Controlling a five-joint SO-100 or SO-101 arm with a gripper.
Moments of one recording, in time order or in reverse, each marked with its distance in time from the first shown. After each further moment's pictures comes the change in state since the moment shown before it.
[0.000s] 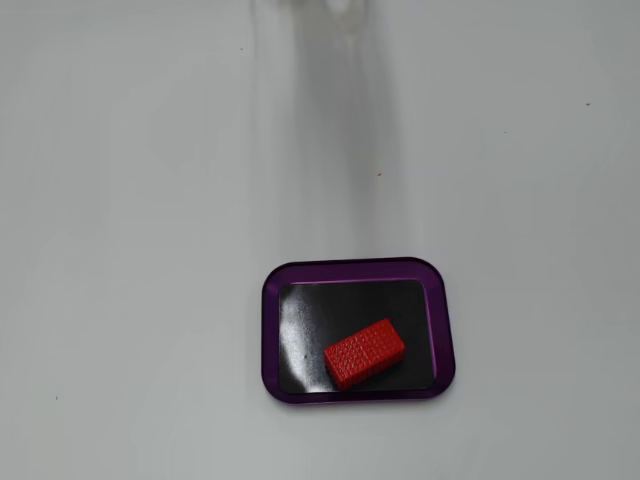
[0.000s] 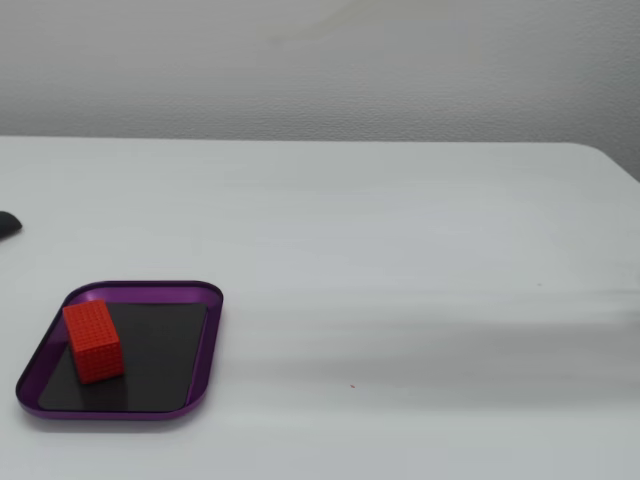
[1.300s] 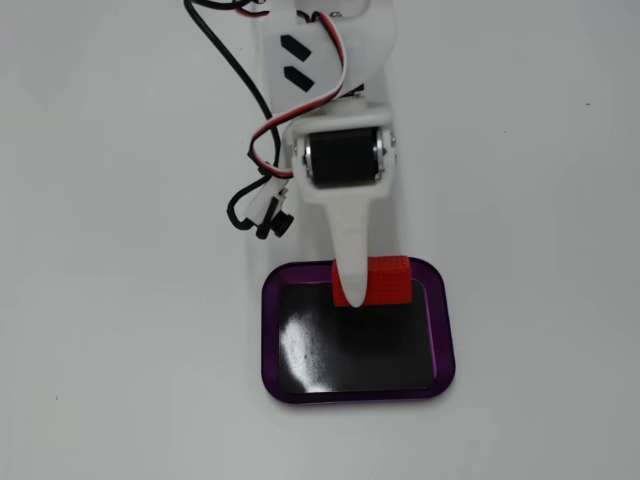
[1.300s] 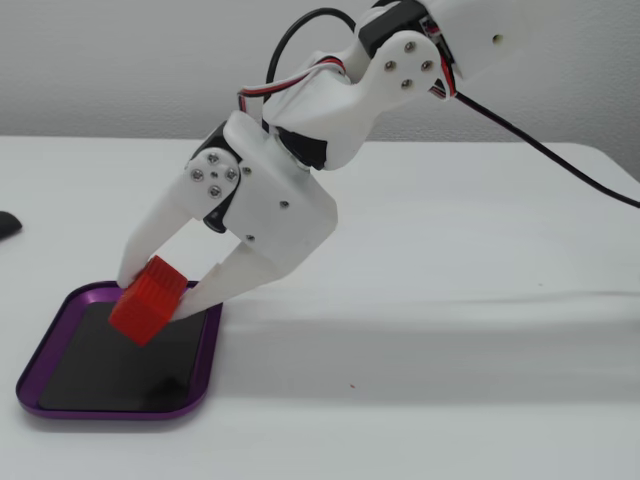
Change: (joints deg) arm 0.5 -54.0 -9.0 -33.5 0.1
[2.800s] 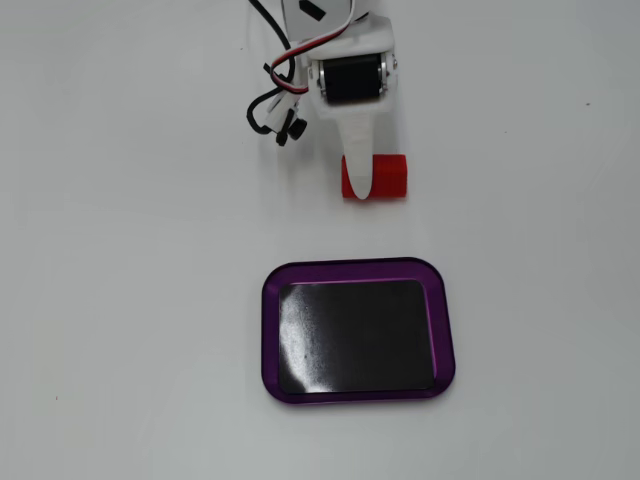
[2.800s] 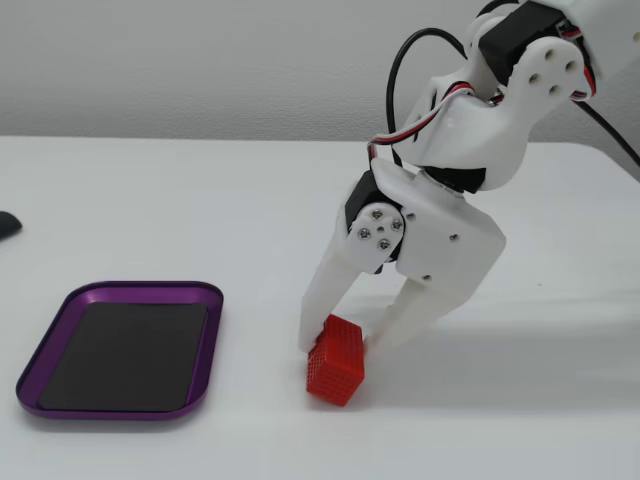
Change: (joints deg) arm -4.0 13.4 27.4 13.8 0.0
